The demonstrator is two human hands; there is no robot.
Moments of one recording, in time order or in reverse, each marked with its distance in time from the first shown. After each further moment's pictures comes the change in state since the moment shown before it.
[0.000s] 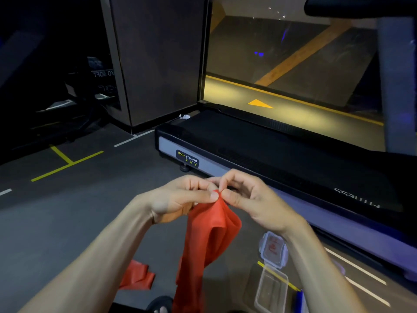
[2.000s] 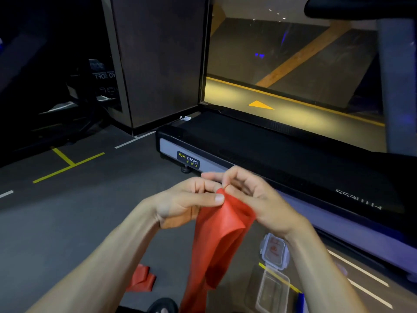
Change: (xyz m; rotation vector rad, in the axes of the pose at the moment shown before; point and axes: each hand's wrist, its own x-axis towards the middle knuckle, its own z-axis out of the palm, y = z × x) left_hand -0.002 0.006 0.013 -0.145 -0.073 -0.010; right_hand -0.002 -0.013 0.004 0.145 -0.025 -0.089
